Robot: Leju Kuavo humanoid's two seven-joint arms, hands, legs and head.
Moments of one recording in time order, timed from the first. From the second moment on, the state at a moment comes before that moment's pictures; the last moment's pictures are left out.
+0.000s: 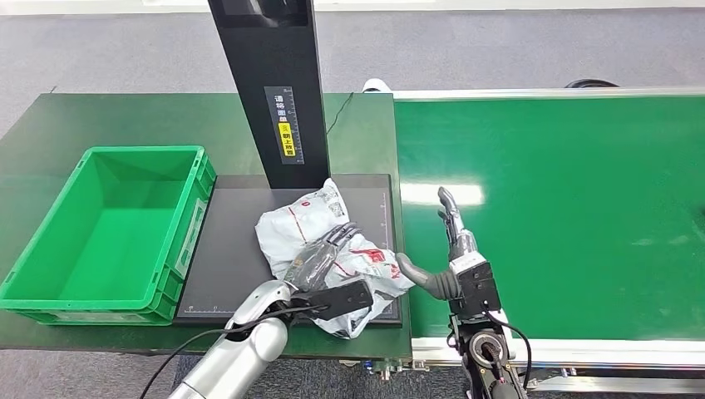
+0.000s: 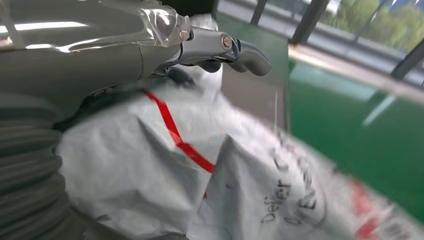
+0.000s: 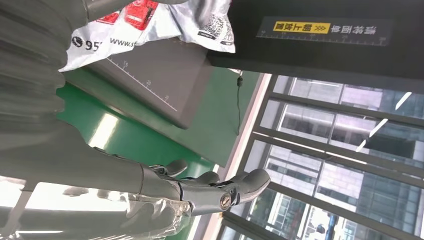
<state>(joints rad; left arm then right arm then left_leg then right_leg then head) -0.41 -0.17 -0.50 -0.99 -0.96 -0.01 -0.10 -0.18 0.10 0.19 -1.26 0.23 -0.04 -0.47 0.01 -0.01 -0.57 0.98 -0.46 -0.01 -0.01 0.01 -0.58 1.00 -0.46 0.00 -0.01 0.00</state>
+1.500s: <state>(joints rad) -0.31 -0.08 -0.48 -1.22 -1.21 0.67 -0.37 -0.09 0.11 0.12 -1.31 0.20 0.00 -0.46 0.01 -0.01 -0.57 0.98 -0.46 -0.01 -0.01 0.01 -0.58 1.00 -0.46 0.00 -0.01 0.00</state>
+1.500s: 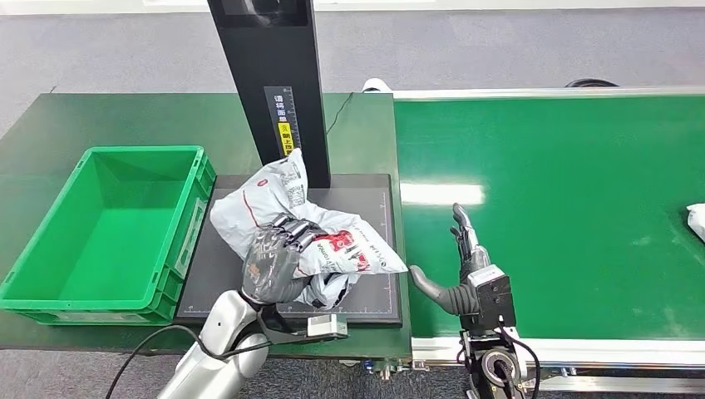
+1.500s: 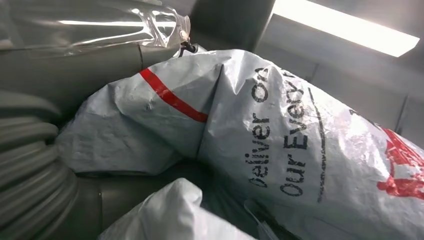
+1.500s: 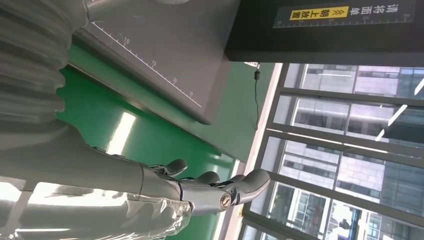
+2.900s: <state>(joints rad) -0.45 0.02 0.25 -1.04 -1.14 0.57 -0.02 -0.02 0.09 0.10 -1.38 0.21 -0.02 -0.44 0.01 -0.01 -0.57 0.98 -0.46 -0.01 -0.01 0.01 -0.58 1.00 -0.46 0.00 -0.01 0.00</state>
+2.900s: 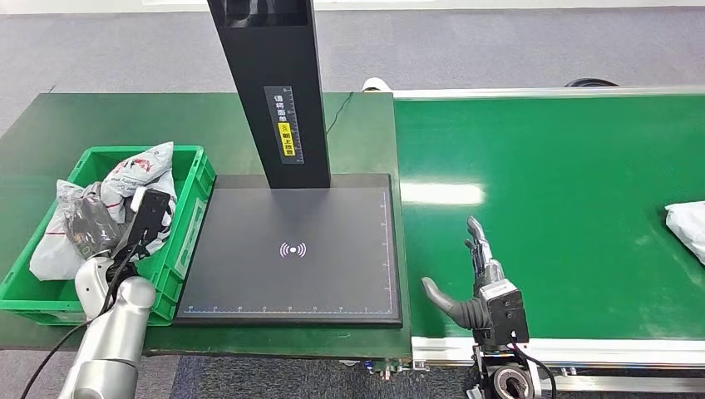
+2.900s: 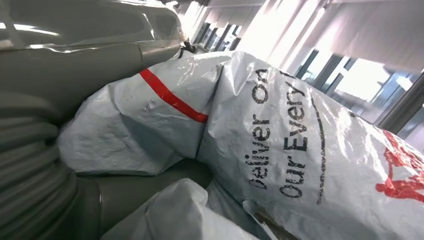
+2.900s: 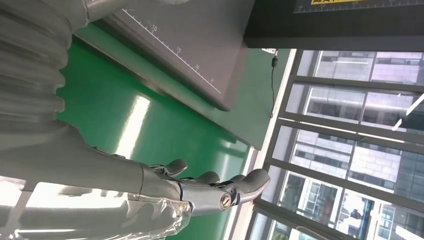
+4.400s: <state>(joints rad) -0.30 -0.17 0.11 -1.51 -0.35 0.43 -0.66 -0.06 0.10 0.10 -1.36 0.14 0.00 -0.50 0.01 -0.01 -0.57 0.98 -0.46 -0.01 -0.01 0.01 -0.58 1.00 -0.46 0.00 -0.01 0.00</state>
